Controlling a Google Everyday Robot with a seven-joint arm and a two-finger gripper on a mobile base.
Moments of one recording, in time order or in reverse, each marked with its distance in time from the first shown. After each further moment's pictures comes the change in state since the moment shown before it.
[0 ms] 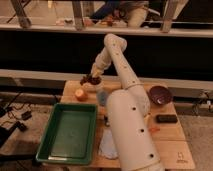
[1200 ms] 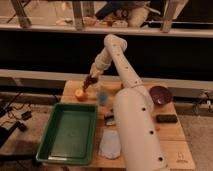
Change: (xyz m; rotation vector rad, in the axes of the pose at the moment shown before) arm -0.006 0.002 -0.002 0.022 -0.009 -0.047
